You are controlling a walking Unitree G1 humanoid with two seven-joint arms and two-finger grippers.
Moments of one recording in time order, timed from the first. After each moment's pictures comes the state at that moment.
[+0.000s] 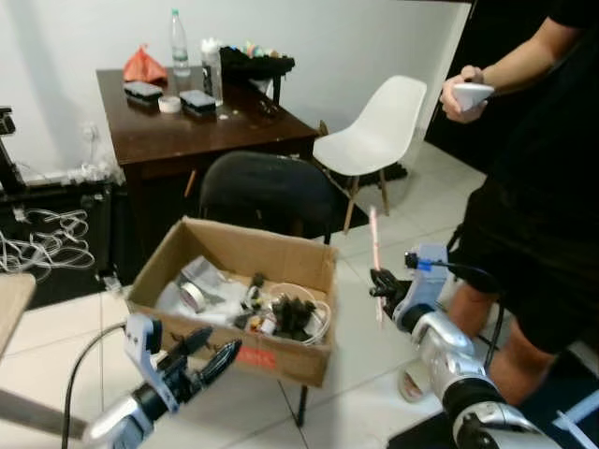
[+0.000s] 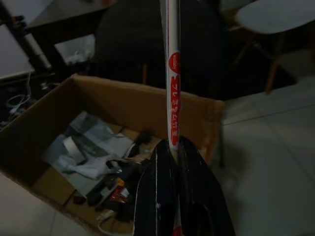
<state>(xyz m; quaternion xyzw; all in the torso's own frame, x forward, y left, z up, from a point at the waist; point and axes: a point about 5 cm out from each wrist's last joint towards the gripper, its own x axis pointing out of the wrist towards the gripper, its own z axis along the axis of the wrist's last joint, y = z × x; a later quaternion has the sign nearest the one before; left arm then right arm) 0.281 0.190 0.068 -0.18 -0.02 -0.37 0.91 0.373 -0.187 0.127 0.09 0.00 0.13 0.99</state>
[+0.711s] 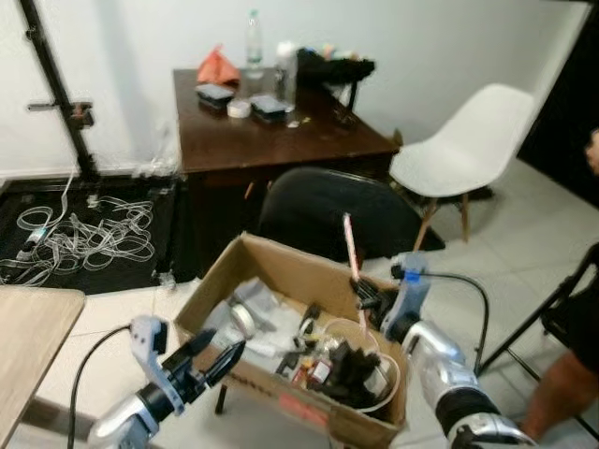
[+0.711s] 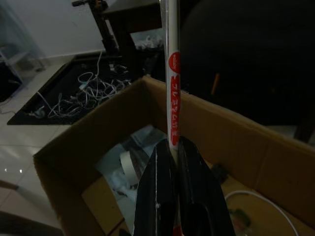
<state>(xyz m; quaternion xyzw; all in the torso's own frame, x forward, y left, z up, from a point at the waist) 0.276 0.185 0.062 -0.18 0.00 -0.36 0.92 0.366 -0.172 0.118 0.09 0.01 0.20 0.98</state>
